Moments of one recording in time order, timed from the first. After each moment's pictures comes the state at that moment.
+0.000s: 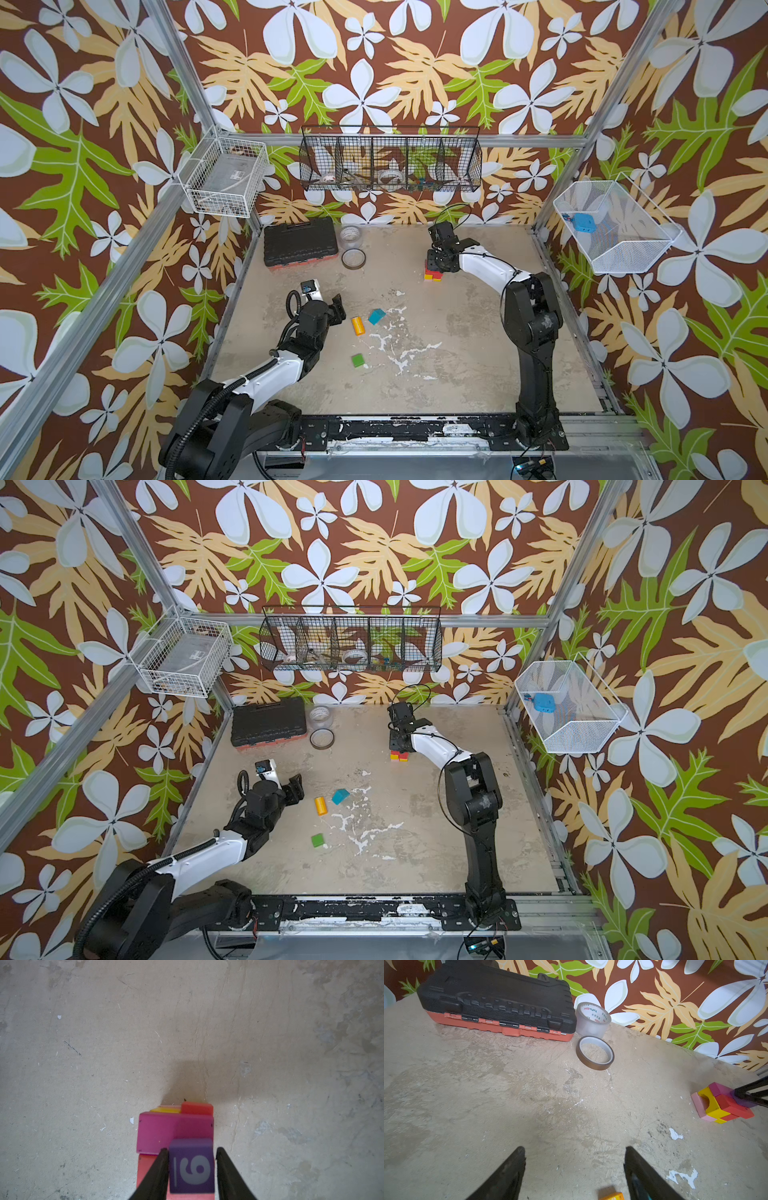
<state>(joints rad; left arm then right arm) -0.35 1.17 0.35 0.39 -0.31 -0.46 0.39 2.13 1.72 -0.61 0.23 0.40</state>
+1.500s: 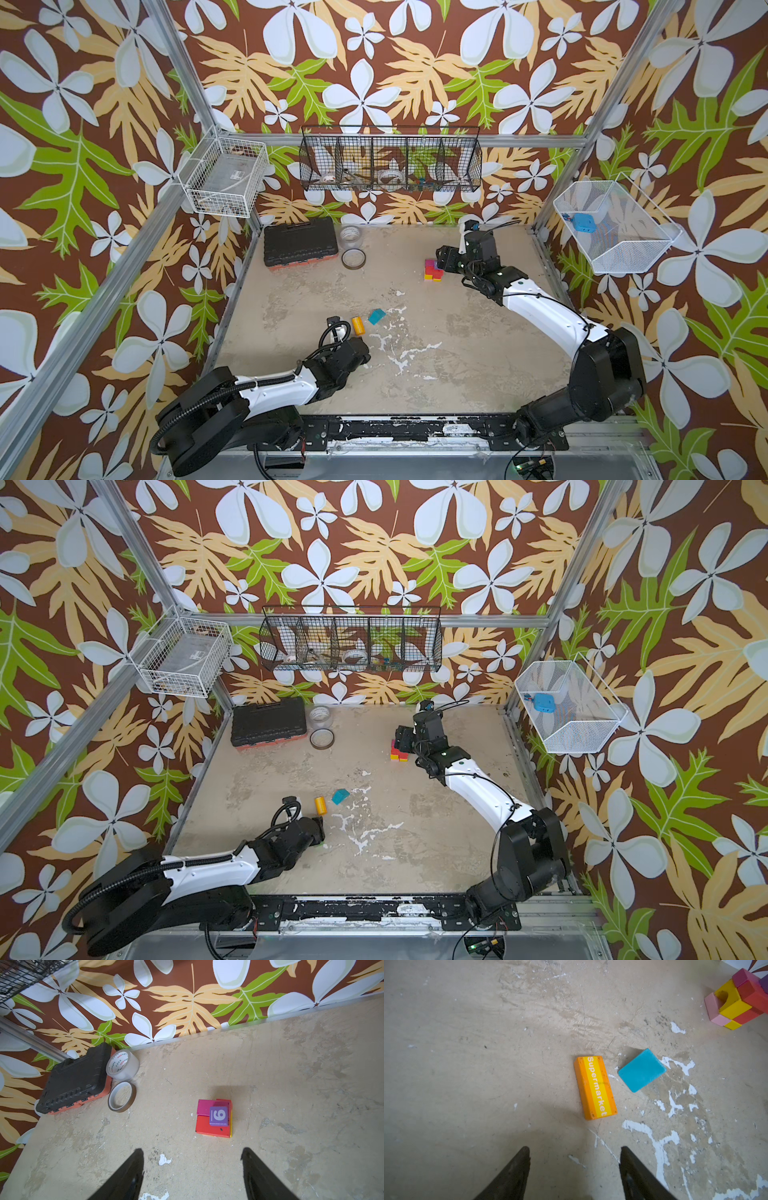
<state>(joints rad) -0.90 1.21 0.29 0.05 -0.60 -0.95 0.40 1.51 1.17 -0.19 0.10 0.45</state>
